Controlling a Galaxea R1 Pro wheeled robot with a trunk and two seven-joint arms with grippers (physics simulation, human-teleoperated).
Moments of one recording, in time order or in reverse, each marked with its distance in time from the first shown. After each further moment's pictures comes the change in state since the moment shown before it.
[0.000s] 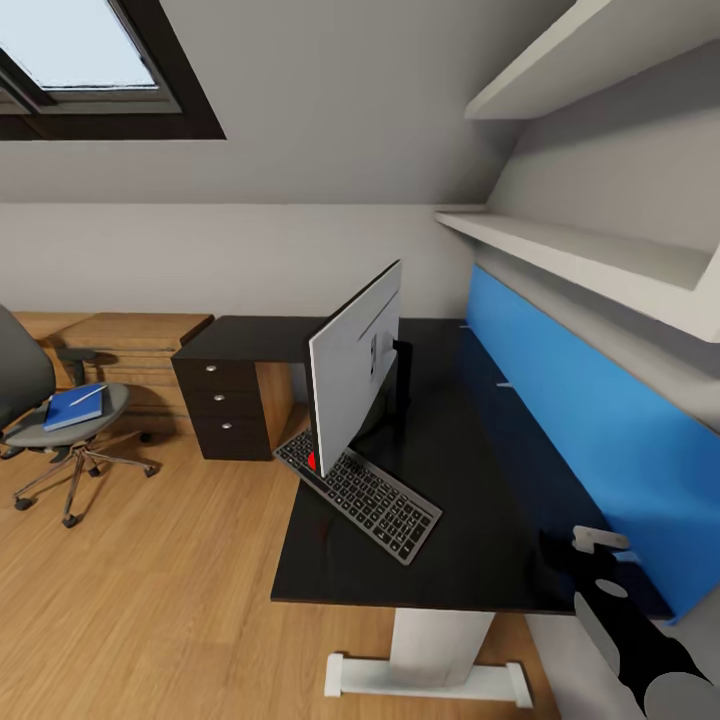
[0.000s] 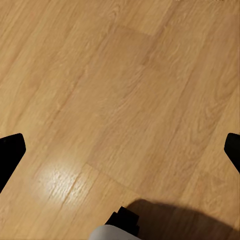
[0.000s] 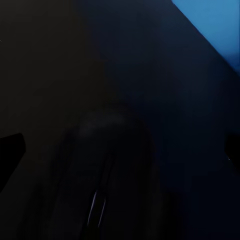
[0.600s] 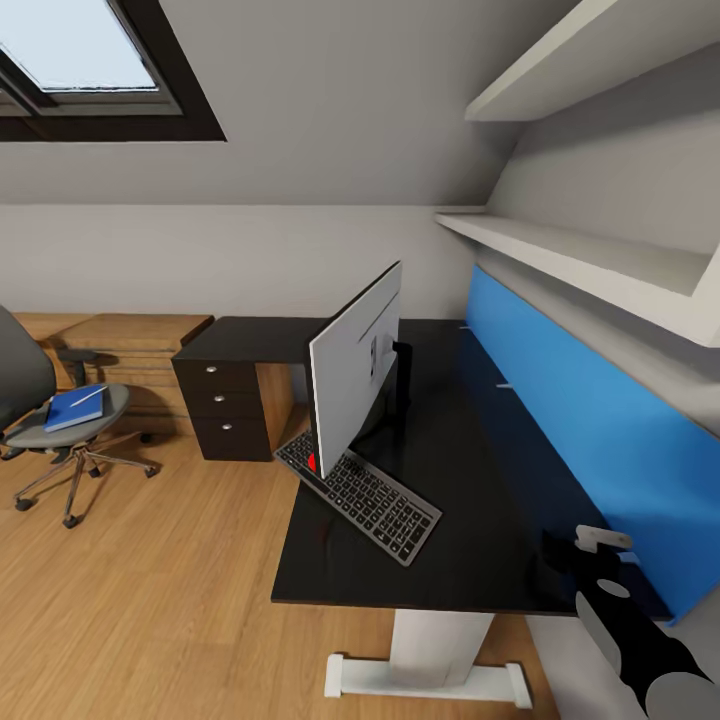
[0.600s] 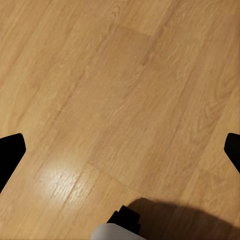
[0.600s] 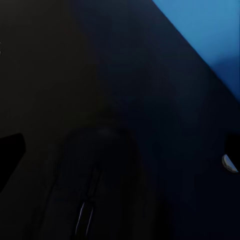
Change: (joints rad) left arm 0.000 -0.001 -0.004 0.005 -0.004 -0.002 0.001; right arm 0.000 -0.003 -0.004 -0.002 0.001 -0.013 -0.014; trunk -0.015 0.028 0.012
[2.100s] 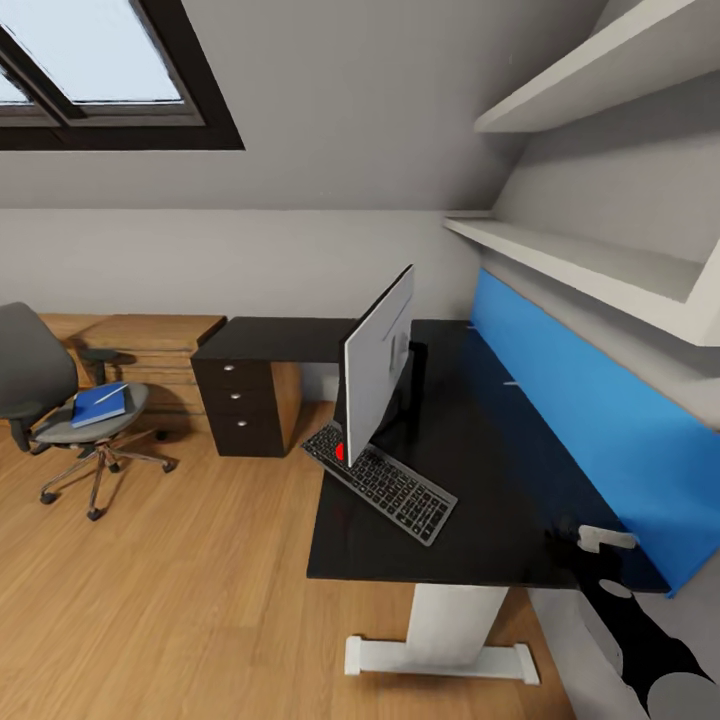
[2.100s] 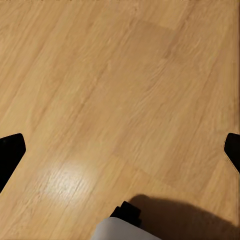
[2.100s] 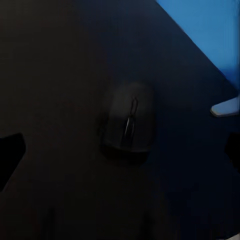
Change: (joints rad) left arm 0.000 -0.002 -0.001 0.002 -0.001 0.003 -0.003; right arm 0.000 -0.004 -0.002 0.002 0.003 -0.007 -0.008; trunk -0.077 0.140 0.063
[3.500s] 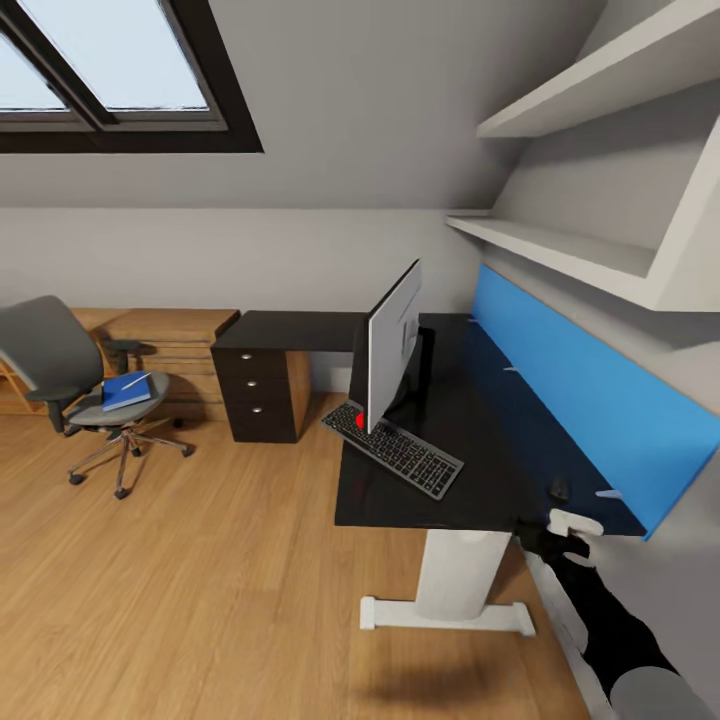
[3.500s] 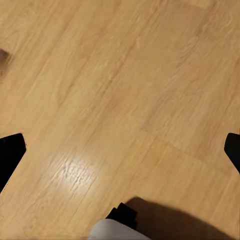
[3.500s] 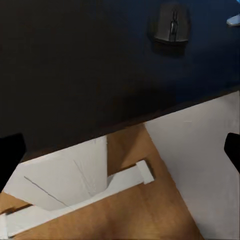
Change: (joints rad) left arm 0.000 0.002 0.032 -0.019 0.001 0.005 0.000; right arm 0.024 0.099 0.002 -0.234 -0.072 0.257 -0.125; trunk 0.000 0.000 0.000
